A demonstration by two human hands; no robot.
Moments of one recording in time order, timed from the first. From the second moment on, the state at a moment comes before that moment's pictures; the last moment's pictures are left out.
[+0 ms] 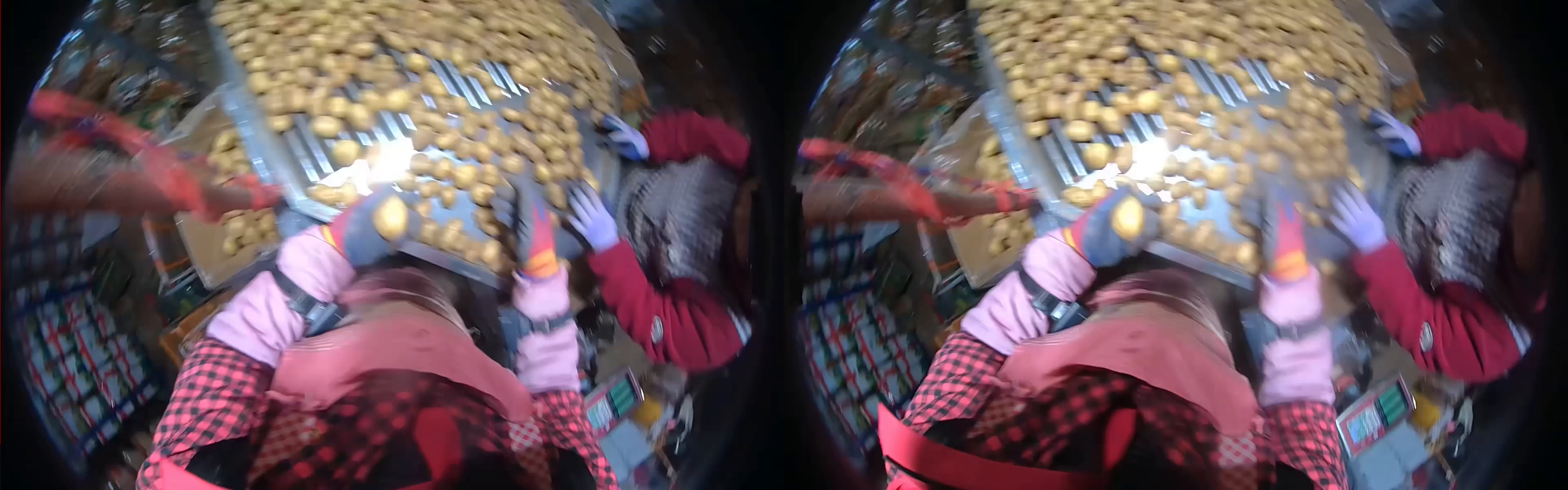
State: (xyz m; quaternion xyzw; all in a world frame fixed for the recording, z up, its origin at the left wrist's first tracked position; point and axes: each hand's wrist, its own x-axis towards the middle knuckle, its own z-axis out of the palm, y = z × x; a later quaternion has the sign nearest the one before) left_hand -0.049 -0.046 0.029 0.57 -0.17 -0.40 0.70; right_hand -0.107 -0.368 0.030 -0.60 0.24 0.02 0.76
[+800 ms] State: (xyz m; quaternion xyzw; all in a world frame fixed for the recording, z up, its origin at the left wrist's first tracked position) left_hand -0.164 0.188 -0.028 0.55 0.26 -0.40 0.69; right_hand -0.255 -0.297 0.029 -0.62 0.20 0.20 0.74
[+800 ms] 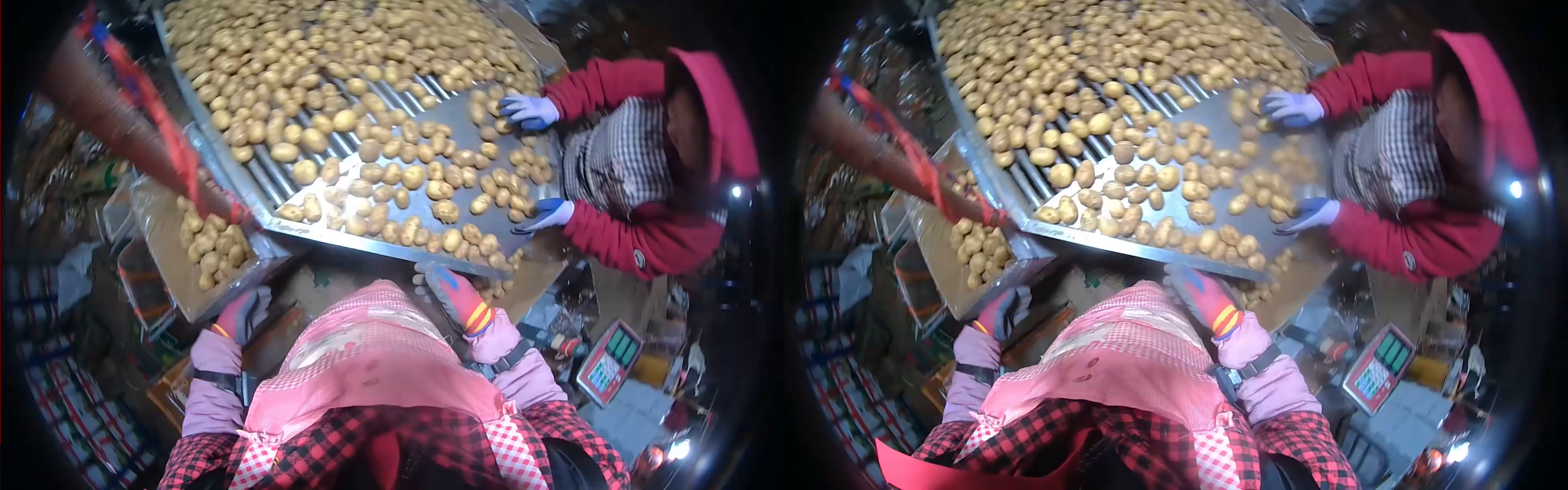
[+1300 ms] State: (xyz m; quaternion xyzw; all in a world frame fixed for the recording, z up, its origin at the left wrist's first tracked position) left_hand -0.135 0.103 -0.015 0.66 0.06 -0.40 0.64; right_hand -0.185 -0.313 -0.010 -0.72 0.19 0.09 0.66
